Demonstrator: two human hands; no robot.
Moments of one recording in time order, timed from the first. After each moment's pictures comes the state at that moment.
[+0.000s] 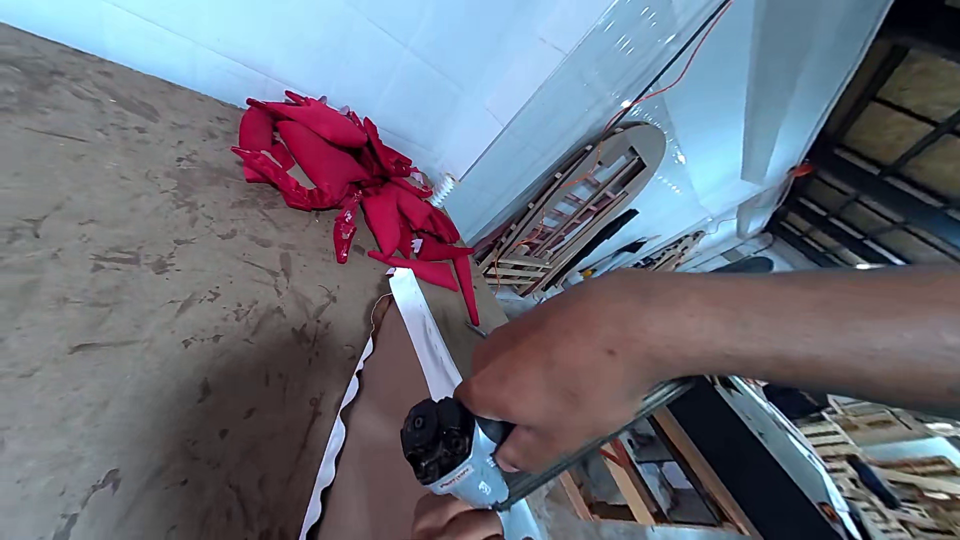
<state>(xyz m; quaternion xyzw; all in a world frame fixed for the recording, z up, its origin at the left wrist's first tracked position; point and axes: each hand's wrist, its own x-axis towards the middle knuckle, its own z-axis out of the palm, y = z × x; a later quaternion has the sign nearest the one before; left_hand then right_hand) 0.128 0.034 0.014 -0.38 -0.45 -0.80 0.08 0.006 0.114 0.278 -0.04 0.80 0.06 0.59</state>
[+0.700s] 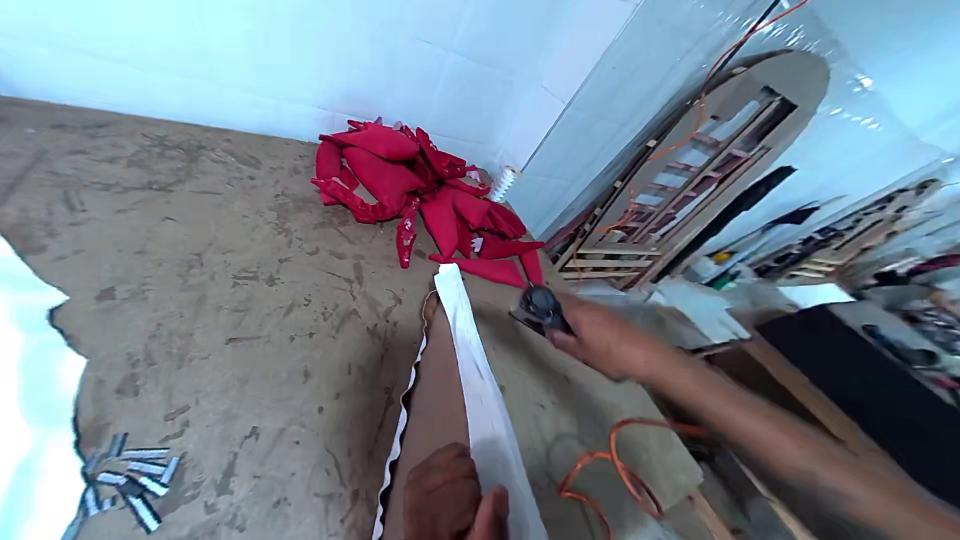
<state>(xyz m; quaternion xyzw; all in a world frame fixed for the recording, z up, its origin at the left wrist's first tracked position) 0.086 0.001 0.029 -0.40 -0.45 -0.80 0.07 0.122 0.290 0.167 0.25 0.96 -0.03 0.13</state>
